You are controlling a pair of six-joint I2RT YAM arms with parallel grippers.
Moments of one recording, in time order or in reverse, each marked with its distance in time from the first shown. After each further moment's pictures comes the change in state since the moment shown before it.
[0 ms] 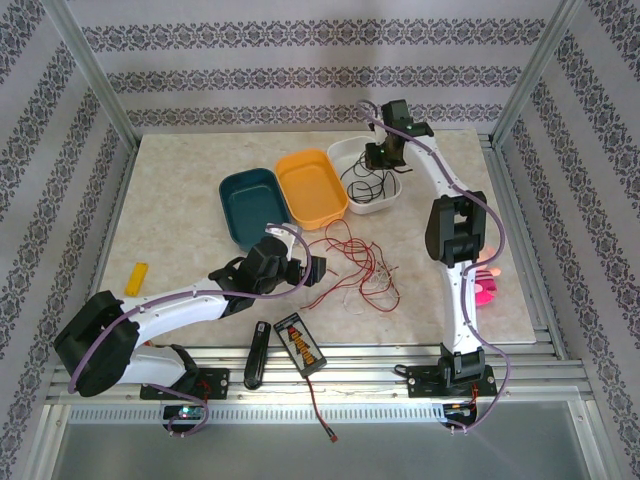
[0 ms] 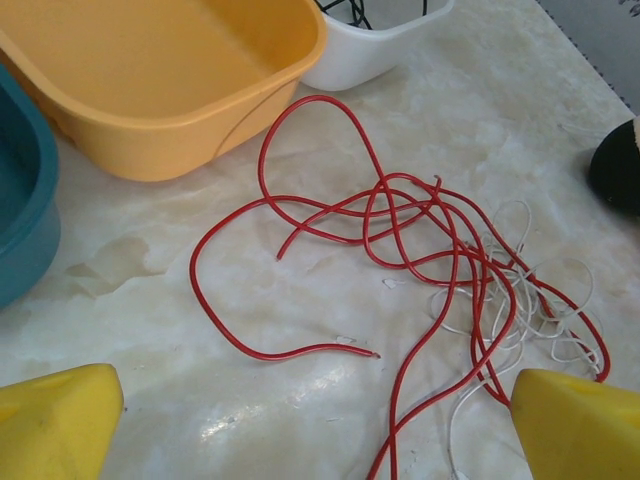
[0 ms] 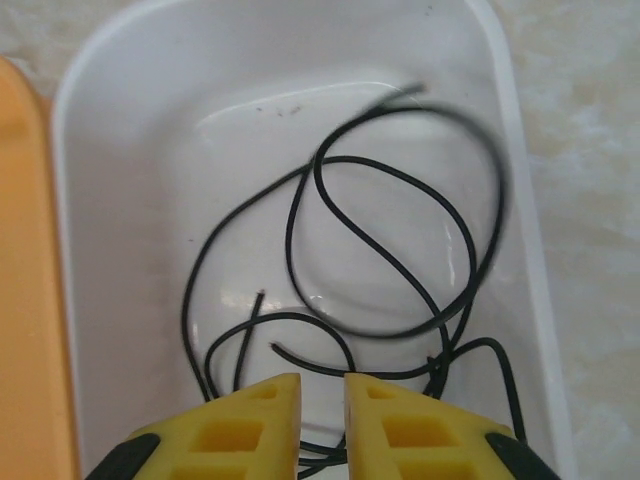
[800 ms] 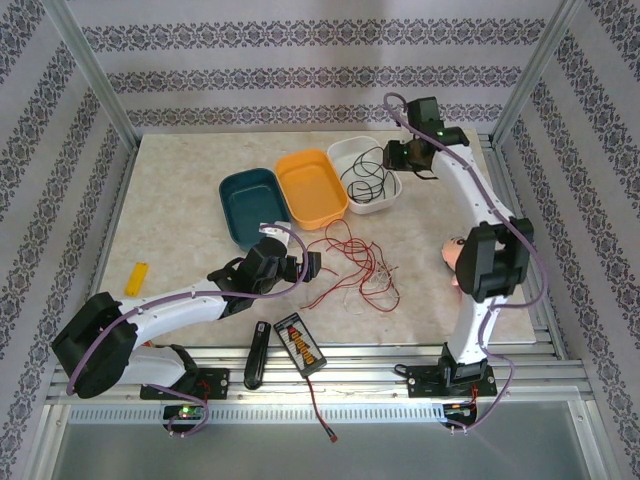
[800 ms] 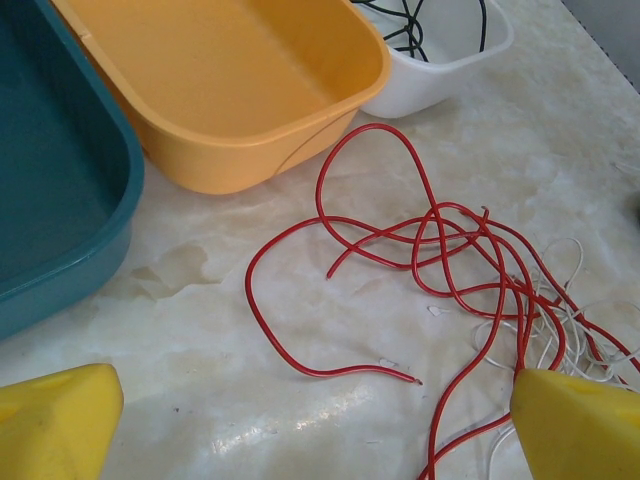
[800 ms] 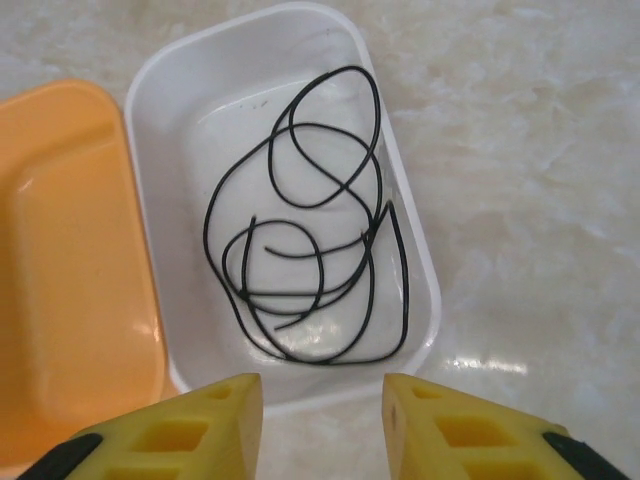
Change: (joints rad) left arm 0.000 -0.012 -0.004 -0.011 -0.100 -0.043; right arm -0.008 -0.476 -0.428 0.058 0.067 0.095
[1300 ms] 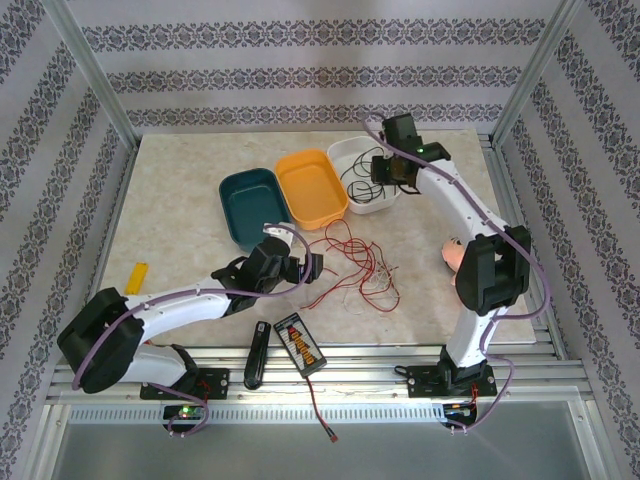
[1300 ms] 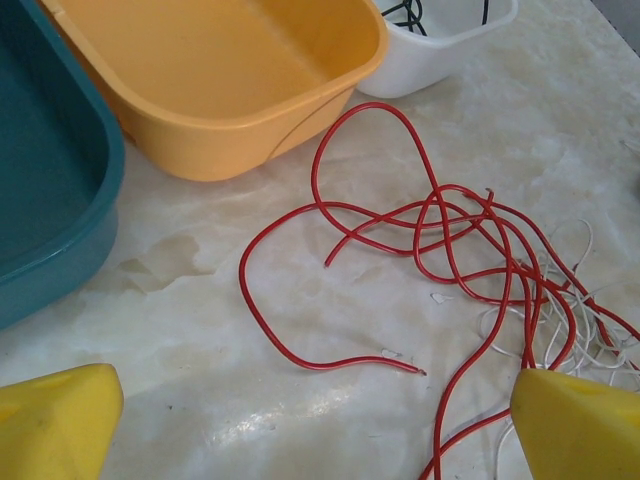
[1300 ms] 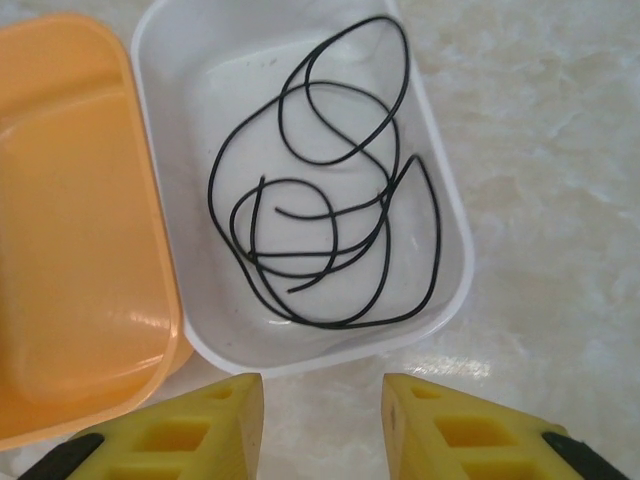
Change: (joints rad) left arm 0.000 0.043 0.021 -0.002 0.018 0.018; right arm 0.136 -0.063 -0.145 0.062 0.172 0.045
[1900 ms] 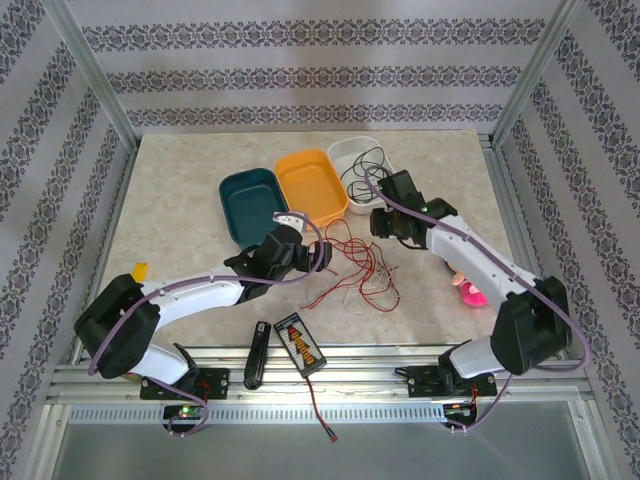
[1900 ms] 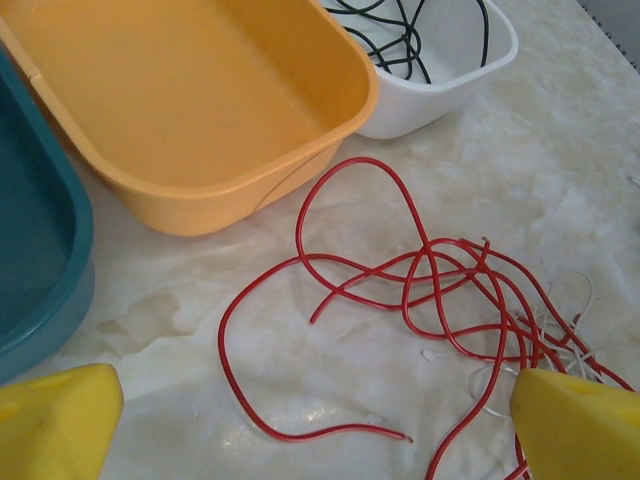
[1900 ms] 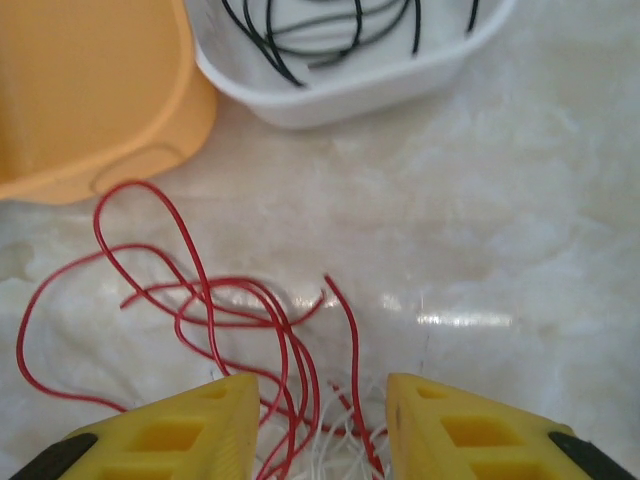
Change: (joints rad) left arm 0.003 0.116 0.134 -0.019 -0.029 -0.002; right arm 0.133 -0.409 -0.546 0.069 0.024 0.173
